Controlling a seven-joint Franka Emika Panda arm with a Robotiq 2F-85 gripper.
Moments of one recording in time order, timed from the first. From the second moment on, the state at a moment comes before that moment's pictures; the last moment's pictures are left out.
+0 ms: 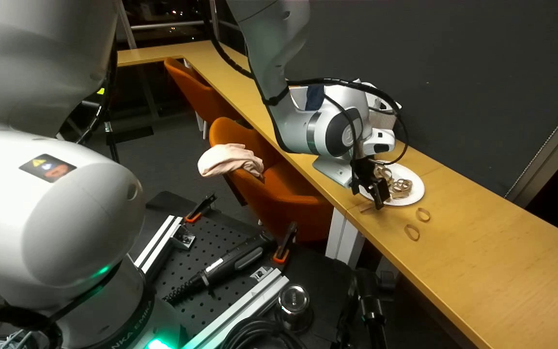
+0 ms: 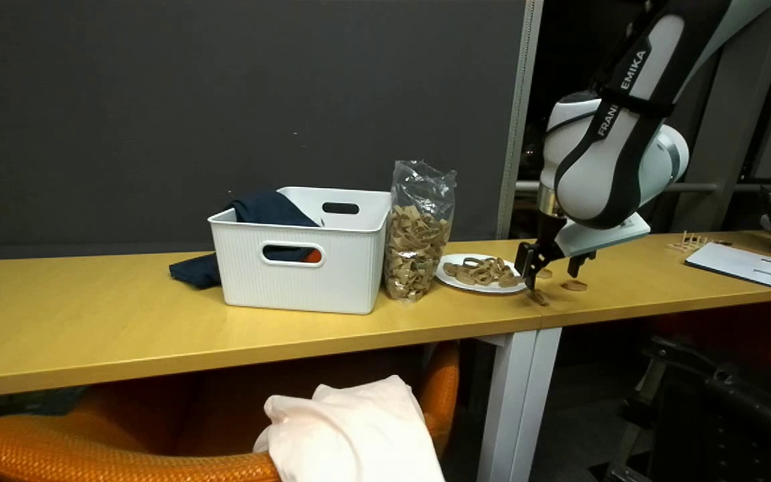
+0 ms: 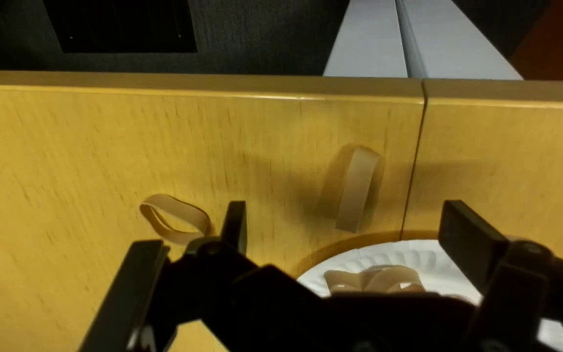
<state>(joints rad) 0.19 0.69 -0.53 -2.16 0.01 2.96 0.36</state>
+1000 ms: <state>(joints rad) 0.12 0.79 -0.50 -2.11 0.01 3.02 0.36</state>
